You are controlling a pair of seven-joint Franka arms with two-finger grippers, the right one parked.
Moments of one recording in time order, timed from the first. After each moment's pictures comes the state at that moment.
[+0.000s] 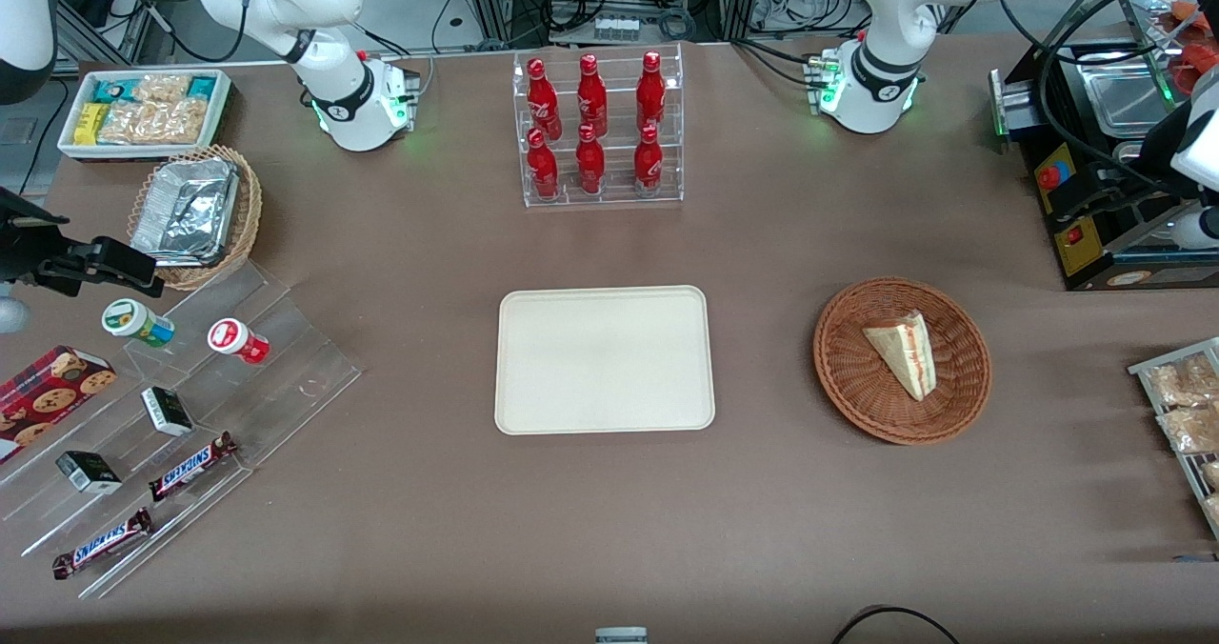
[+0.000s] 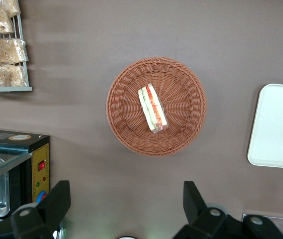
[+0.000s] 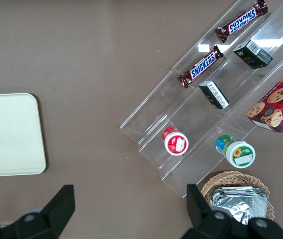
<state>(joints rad) -0.10 0.01 0.05 -1.49 0.04 1.46 -0.14</state>
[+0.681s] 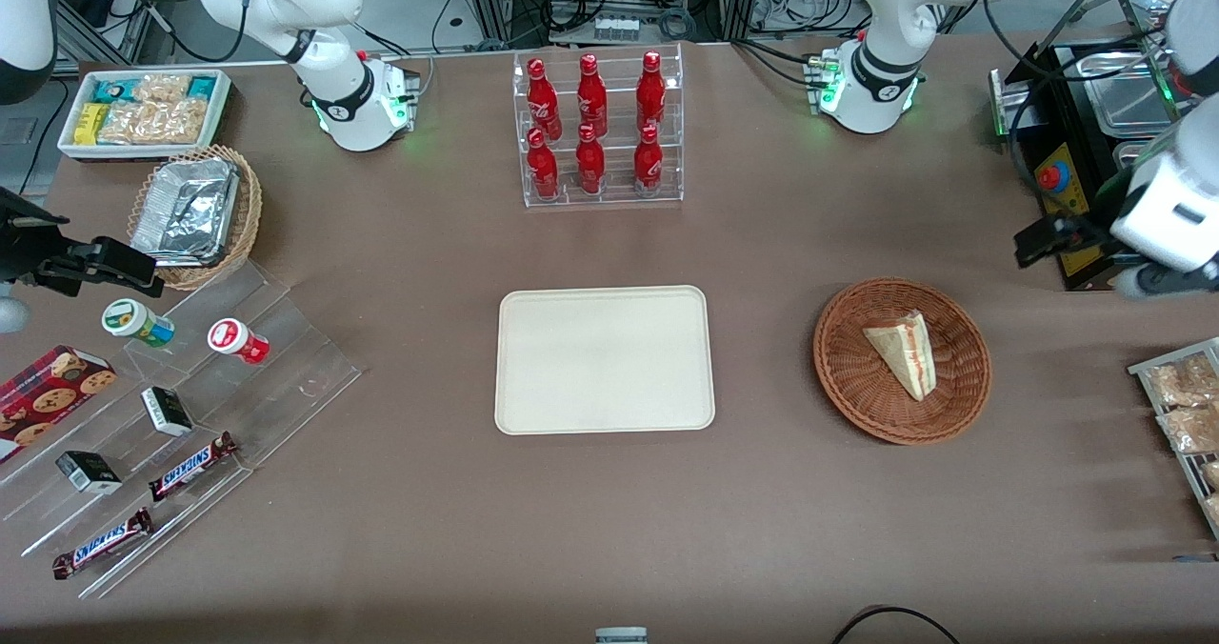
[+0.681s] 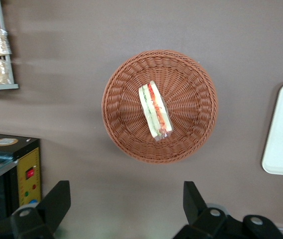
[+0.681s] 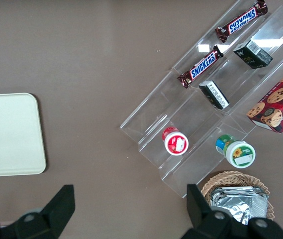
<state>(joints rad) -0.10 0.04 0.06 -1.67 0.05 1.64 -0.16</state>
